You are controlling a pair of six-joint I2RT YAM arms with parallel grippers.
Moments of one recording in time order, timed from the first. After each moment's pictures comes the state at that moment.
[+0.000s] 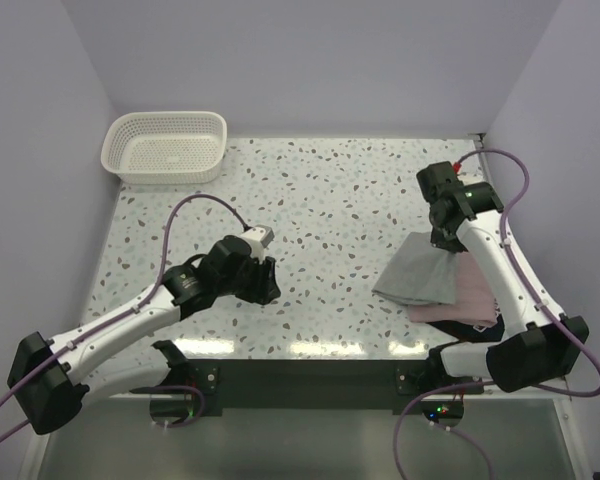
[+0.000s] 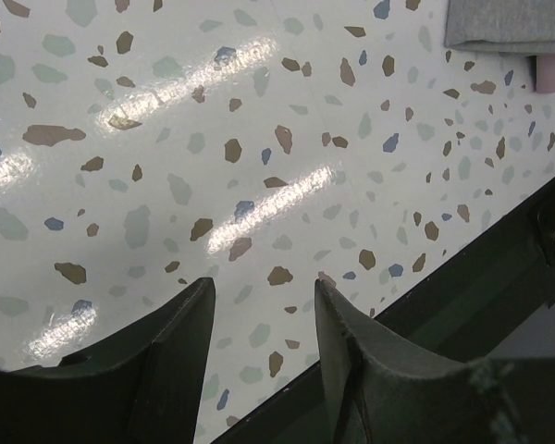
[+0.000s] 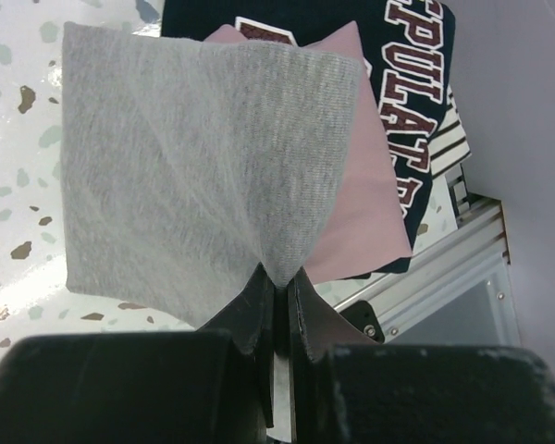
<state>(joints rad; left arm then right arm) -0.79 1.01 0.70 -0.46 0.05 -0.48 0.26 1.32 1.36 -1.33 0.59 0.54</state>
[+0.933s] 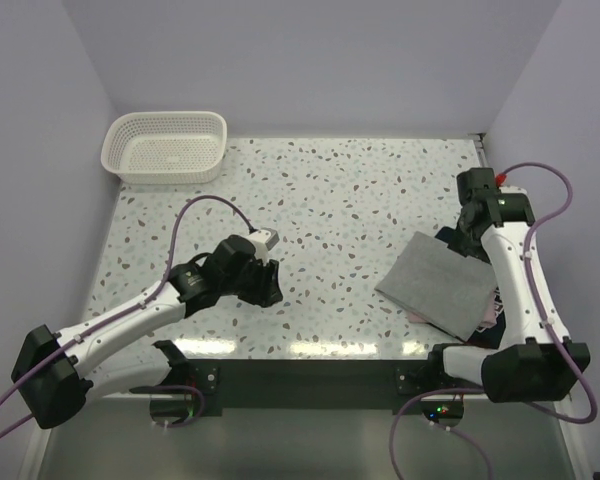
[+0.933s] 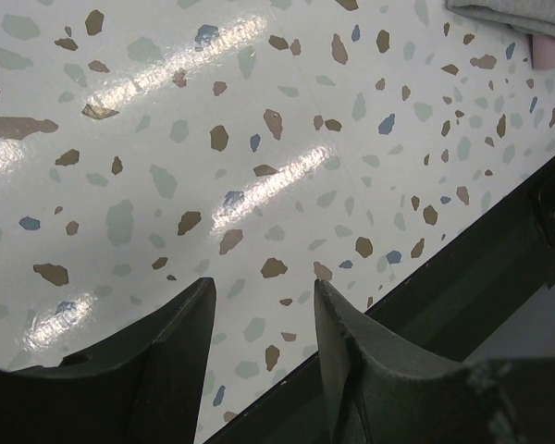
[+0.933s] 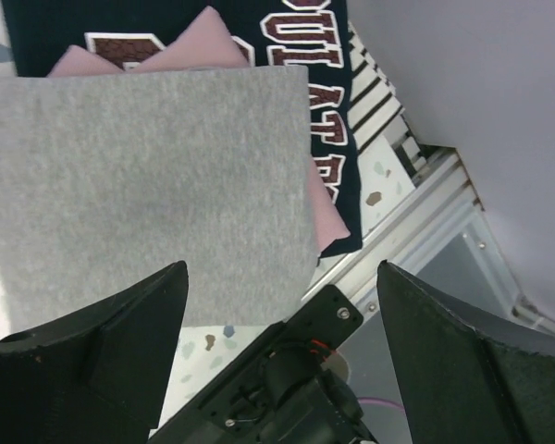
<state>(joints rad) -0.79 1.05 0.70 -0.46 0.10 -0.47 0.01 1.25 1.30 -1.36 0.63 0.52</state>
